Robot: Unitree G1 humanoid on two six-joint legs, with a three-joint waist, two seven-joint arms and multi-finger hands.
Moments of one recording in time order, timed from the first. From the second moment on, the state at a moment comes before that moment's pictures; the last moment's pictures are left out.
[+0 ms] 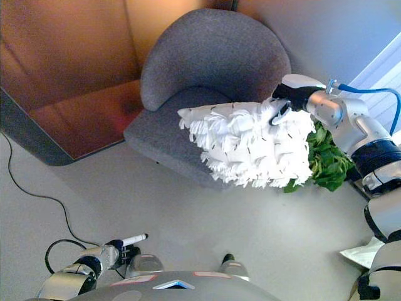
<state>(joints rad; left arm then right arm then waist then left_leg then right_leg) -0.11 0.34 -0.06 1.21 -0.39 0.33 0.08 -0.98 -0.97 0.82 0.60 -0.19 -0.03 0.35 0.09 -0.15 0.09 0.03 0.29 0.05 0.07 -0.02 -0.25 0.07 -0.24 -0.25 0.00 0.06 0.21</state>
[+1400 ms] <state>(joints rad) -0.07 0.35 -0.10 1.20 -0.41 0.21 -0.03 -1.33 -0.89 0.87 1.18 -0.19 0.27 0.20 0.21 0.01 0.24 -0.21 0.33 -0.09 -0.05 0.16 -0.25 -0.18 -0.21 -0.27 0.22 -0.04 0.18</state>
